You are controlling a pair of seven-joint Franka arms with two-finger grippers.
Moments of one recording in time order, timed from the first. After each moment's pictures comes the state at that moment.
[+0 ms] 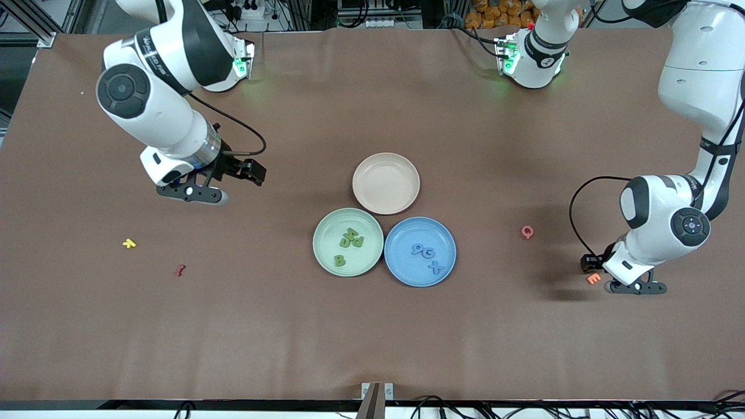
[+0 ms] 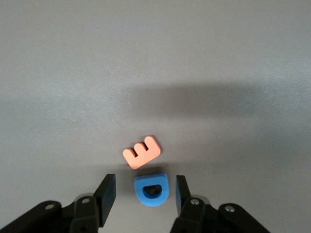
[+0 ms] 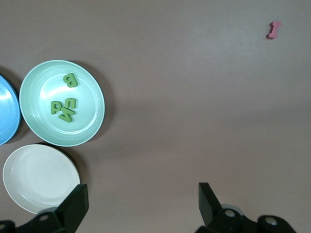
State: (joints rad) left arm 0.21 0.67 -0.14 -1.74 0.18 2.46 0.01; right arm 0.31 0.10 0.07 -1.81 0.09 1.87 0.51
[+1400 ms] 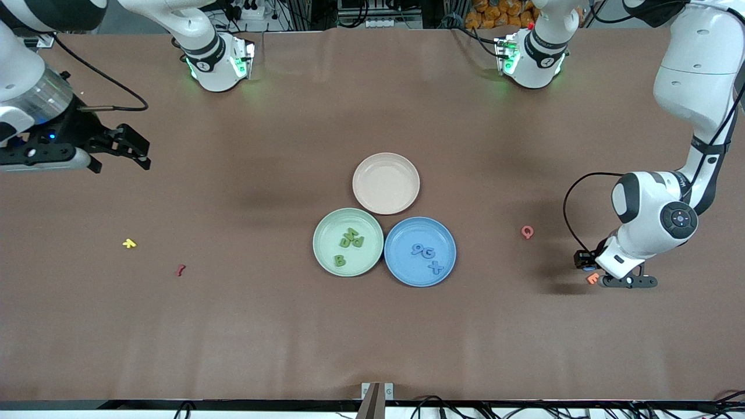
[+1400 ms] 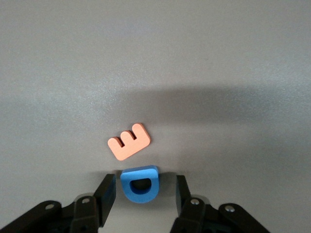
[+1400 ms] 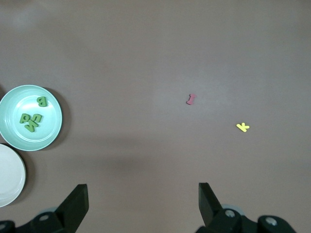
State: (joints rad) left arm 0.21 0.66 -0.14 -1.81 0.17 2.53 0.00; right arm 0.14 -0.09 -0.03 -1.77 0.01 1.78 0.07
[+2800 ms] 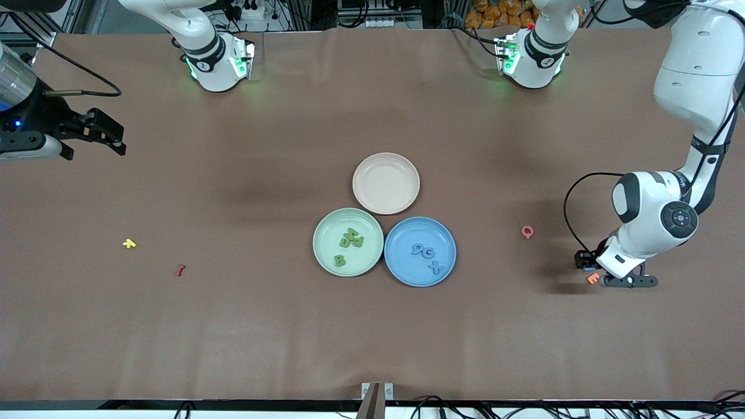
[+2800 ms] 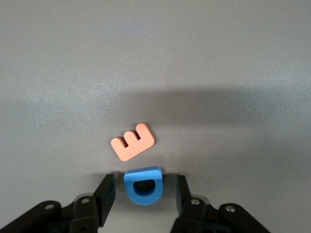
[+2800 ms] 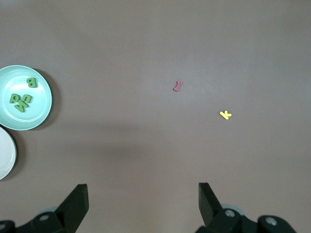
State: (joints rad) left arm 0.21 0.67 -0.14 -1.82 0.17 2.55 0.00; right arm 0.12 -0.07 -0.04 -1.66 -0.01 1.63 -0.01
